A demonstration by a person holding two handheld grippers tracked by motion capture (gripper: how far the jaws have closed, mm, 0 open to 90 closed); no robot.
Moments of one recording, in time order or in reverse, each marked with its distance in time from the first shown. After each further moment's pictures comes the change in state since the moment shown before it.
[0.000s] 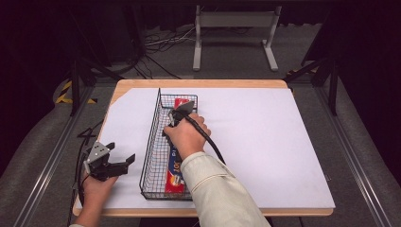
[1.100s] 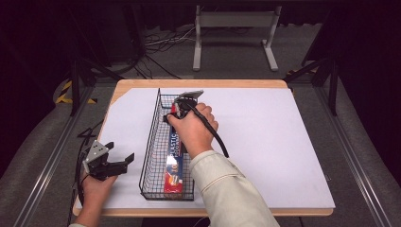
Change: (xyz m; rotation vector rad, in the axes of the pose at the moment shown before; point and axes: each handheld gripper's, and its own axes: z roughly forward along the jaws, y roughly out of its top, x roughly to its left) left arm 0.003 0.000 -0.001 -0.008 0.010 -0.012; right arm -0.013 0.008 -0.045 -0.301 0.111 -0.063
